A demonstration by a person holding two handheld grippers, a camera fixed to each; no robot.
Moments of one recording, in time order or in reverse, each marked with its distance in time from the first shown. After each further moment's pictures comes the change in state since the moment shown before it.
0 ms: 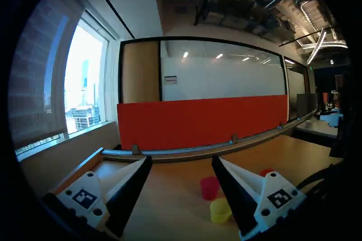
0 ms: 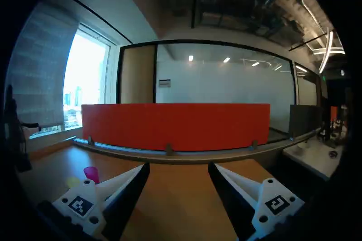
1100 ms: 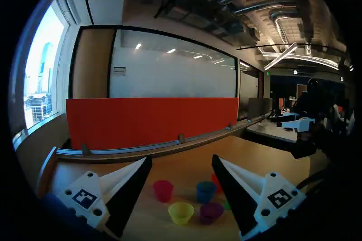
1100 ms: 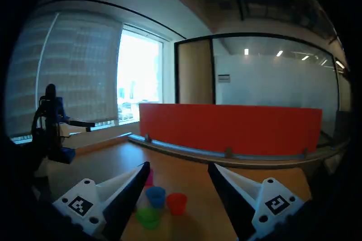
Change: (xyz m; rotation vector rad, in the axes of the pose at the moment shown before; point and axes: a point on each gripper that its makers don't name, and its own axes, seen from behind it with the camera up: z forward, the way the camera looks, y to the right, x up) left arm 0.030 0.073 0.006 -0.455 -0.053 -0.062; right arm 0.016 -0.117 -0.010 0.500 -0.059 -0.021
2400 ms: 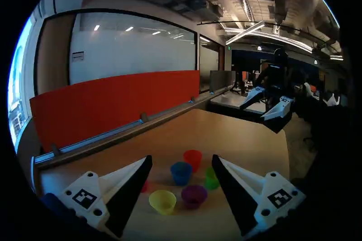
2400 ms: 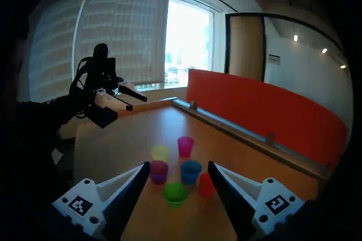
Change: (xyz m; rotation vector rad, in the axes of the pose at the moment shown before) left arm -0.044 0.037 0.022 -0.320 -0.197 0.086; right arm -0.052 -0.058 0.001 0.326 -0.270 -0.152
